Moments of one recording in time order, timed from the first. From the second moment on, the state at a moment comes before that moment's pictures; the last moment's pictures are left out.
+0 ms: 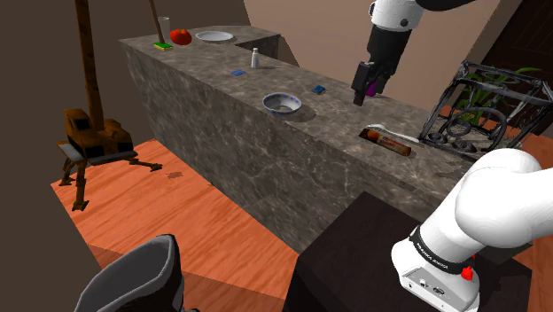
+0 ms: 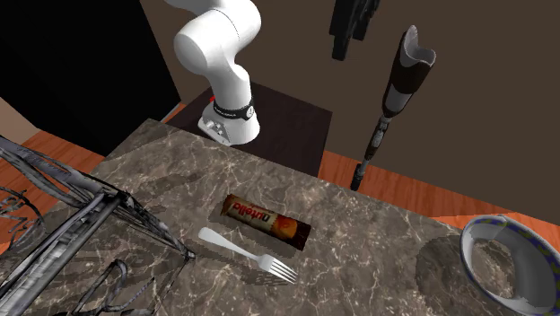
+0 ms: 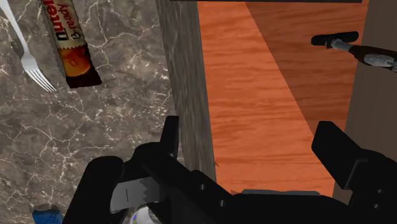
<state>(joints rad) 0.00 -0.77 0.00 -2.44 -0.07 1.68 0.04</state>
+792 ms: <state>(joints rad) -0.09 -0.76 -0.23 -2.62 -0.19 1.88 -0.18</state>
